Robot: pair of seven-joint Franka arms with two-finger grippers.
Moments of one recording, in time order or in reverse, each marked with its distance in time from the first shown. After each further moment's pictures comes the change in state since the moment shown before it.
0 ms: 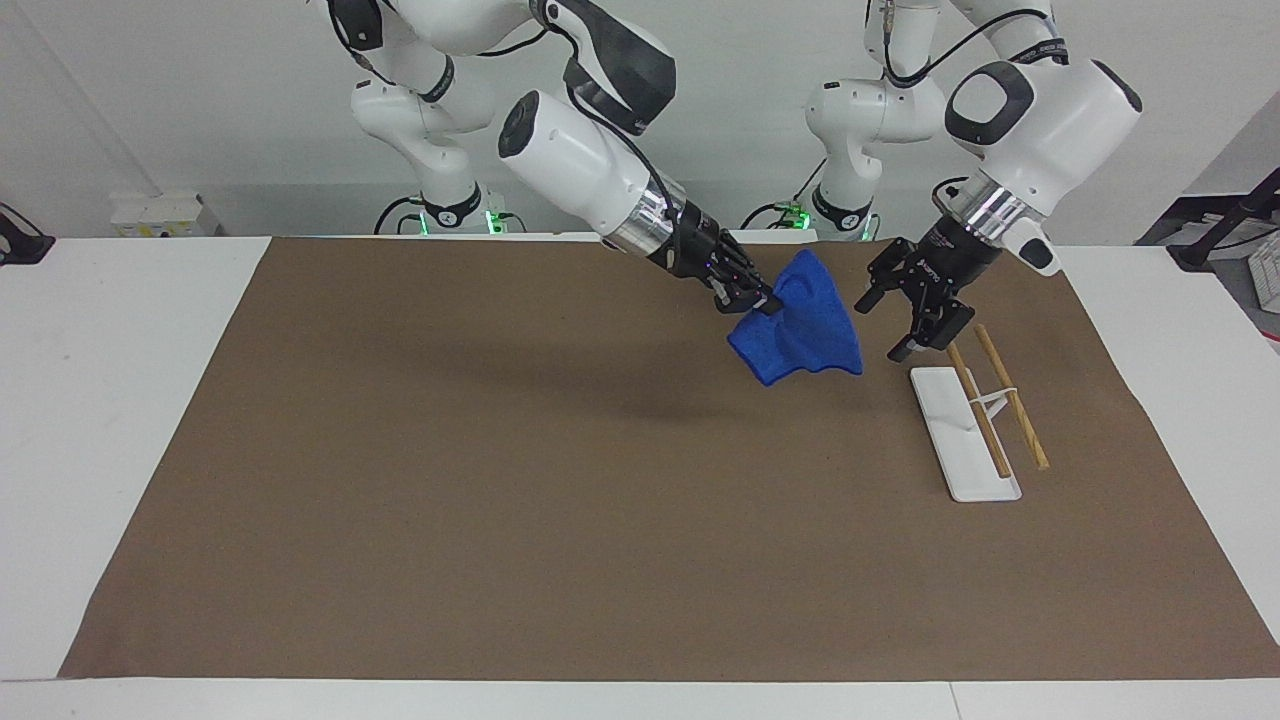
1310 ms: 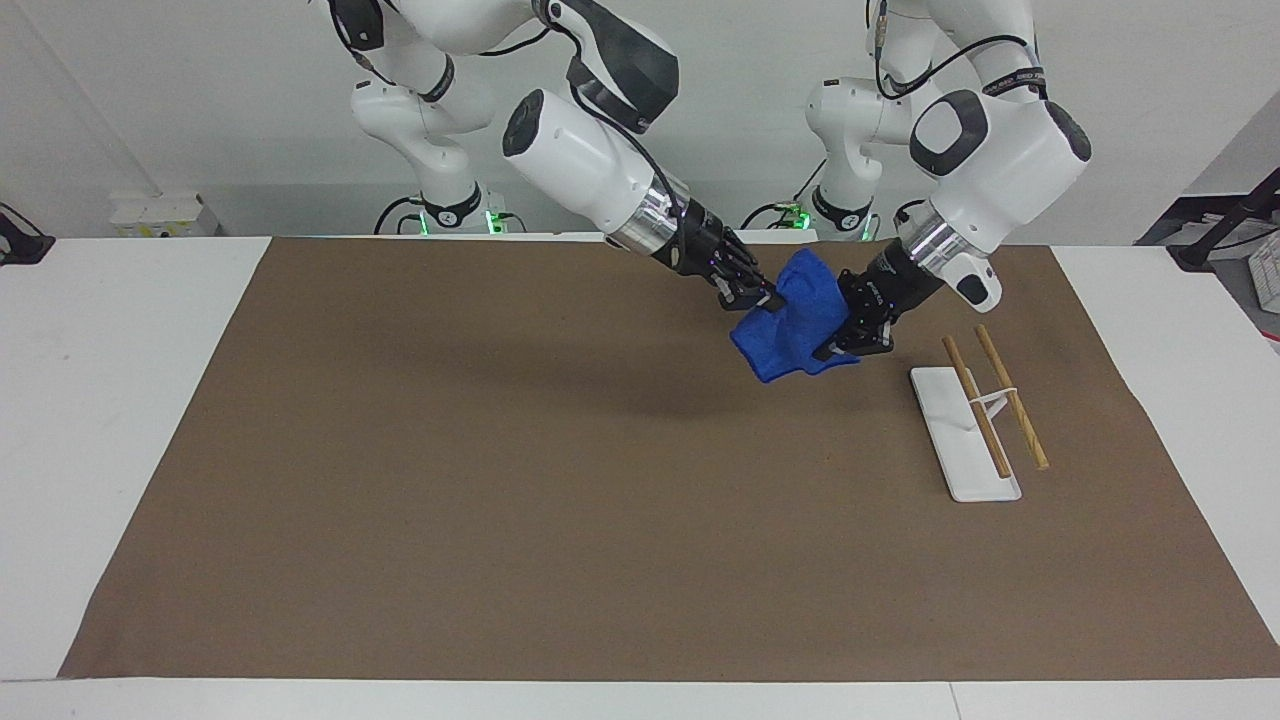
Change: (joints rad) left arm -0.084 0.096 0.004 0.079 0.000 -0.055 0.012; right arm 0.005 0.000 0.002 0.000 0.000 0.000 0.000
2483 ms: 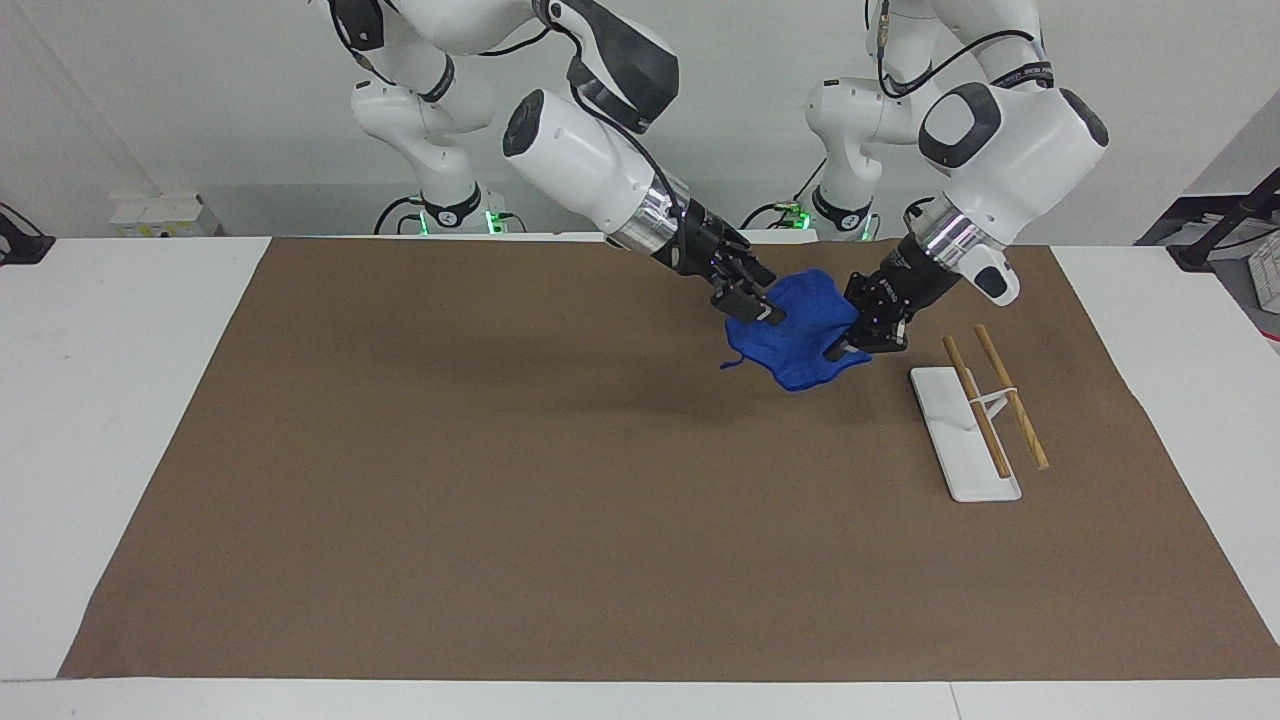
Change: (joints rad) left arm 0.007 0.000 0.011 0.029 0.001 0.063 0.061; right arm 0.000 0.000 0.001 0.000 0.000 0.000 0.000
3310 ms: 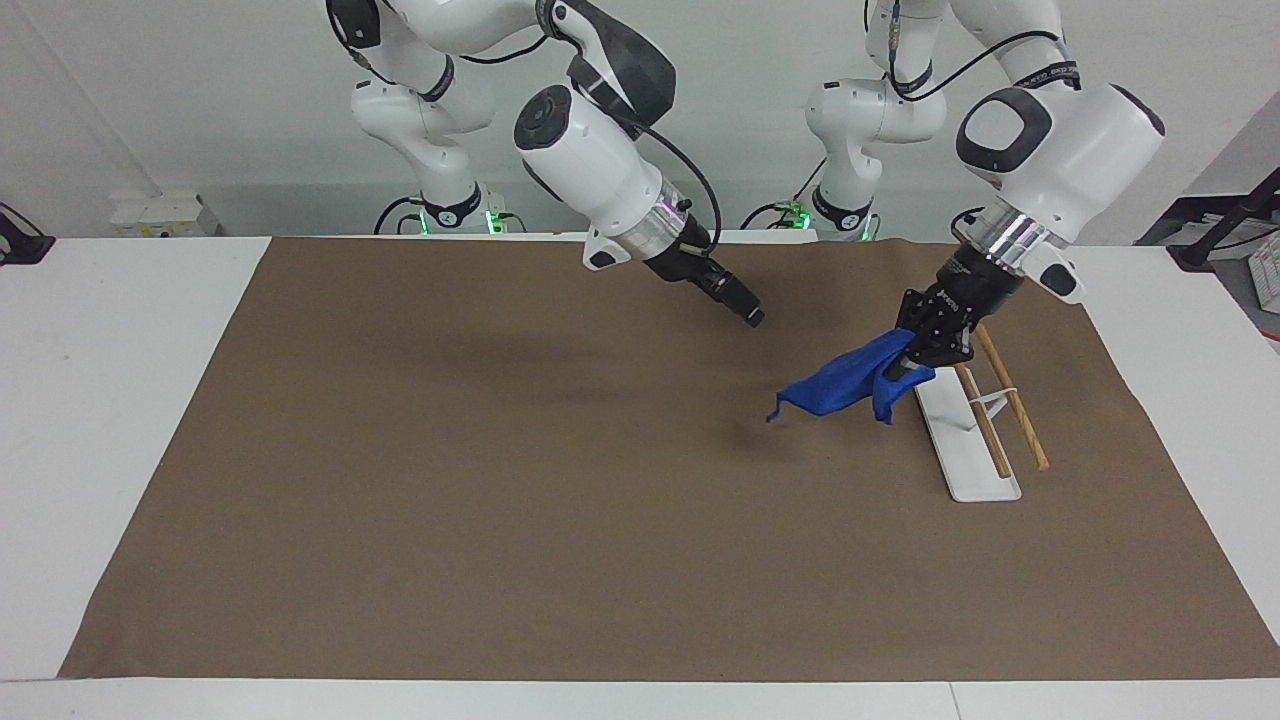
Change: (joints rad) left arm 0.107 -0.007 0.015 -0.036 0.000 0.078 0.071; right arm -0.005 -0.019 -0.051 -0.002 -0.348 -0.309 -0.528
